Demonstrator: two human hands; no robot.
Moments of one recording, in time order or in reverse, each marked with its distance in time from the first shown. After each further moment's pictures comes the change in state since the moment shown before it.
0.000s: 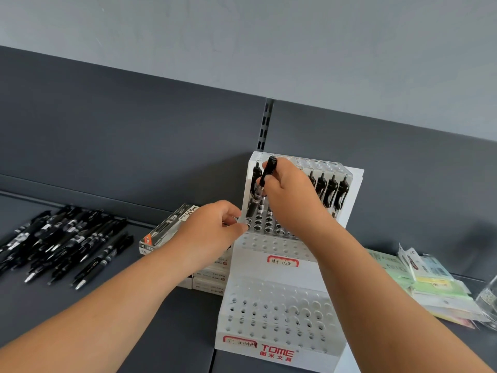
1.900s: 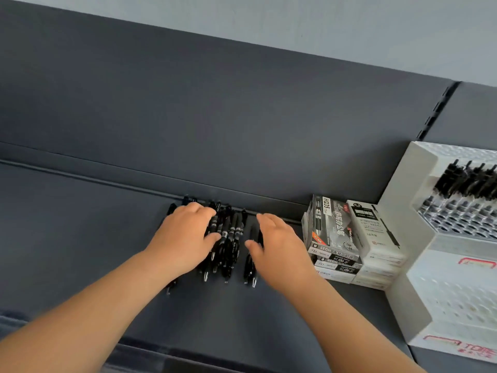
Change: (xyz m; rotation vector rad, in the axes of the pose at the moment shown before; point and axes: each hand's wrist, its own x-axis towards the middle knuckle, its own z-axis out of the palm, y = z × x) left_hand -0.007 -0.252 -0.218 0.588 -0.059 0.027; right_hand -0.029 -0.127 0.288 -0.388 -0.282 0.065
